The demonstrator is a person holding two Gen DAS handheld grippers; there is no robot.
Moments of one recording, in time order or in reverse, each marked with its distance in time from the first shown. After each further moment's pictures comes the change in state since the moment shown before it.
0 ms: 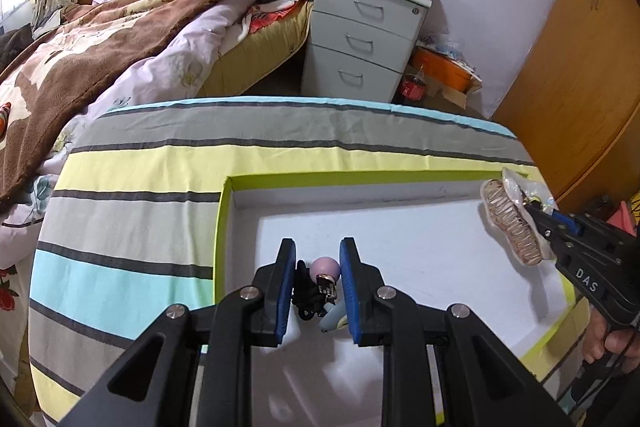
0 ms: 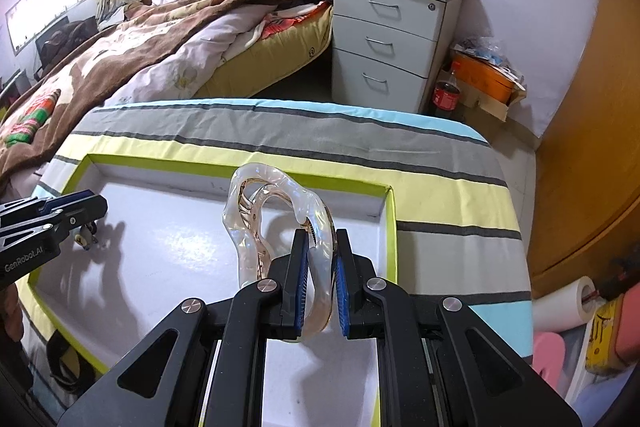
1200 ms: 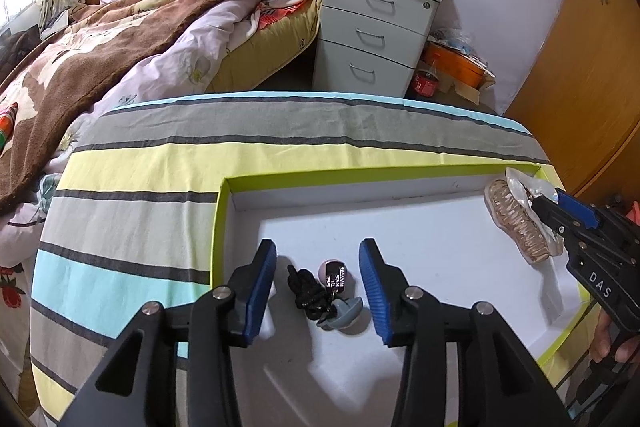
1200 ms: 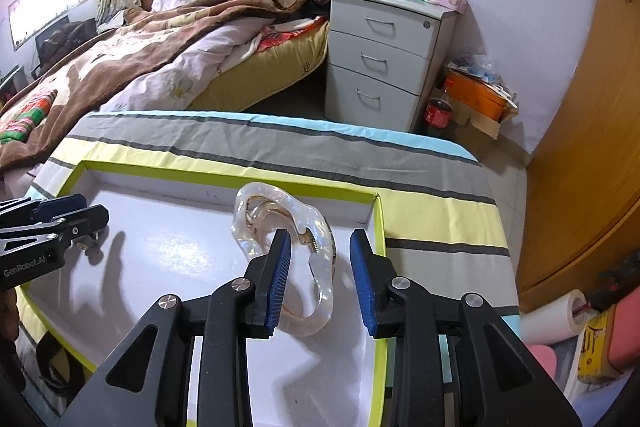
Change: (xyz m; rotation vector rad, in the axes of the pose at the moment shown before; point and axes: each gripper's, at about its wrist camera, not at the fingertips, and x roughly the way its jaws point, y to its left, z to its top) left arm 0.008 -0.003 0.002 -0.007 0.013 0.047; right arm -0.010 0.002 0.003 -0.024 -0.073 -0.030
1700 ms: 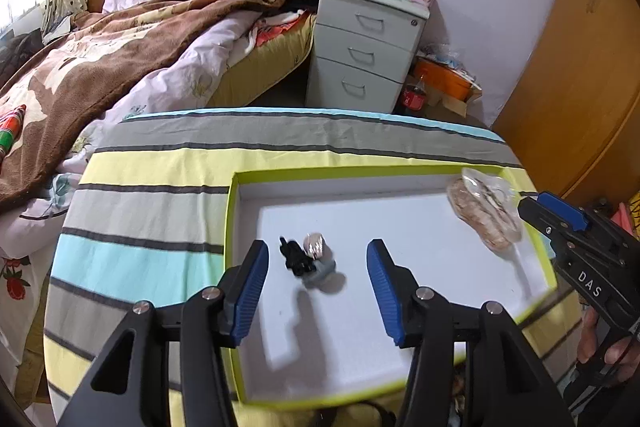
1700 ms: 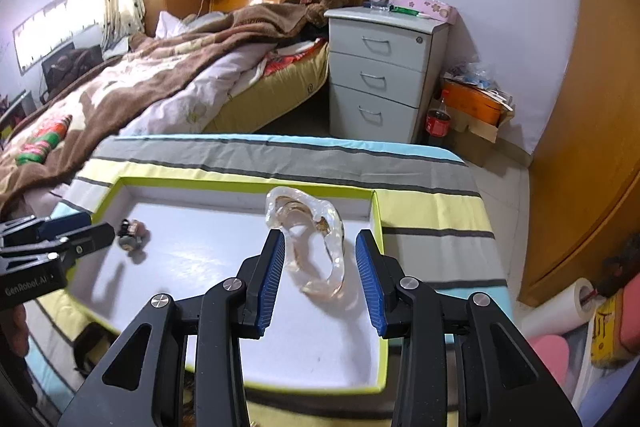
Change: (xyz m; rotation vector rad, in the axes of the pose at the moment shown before) left arm -0.048 -0.004 -0.016 0.000 -0.057 -0.030; right arm -0.047 0.003 -0.012 0.063 -0.075 0.035
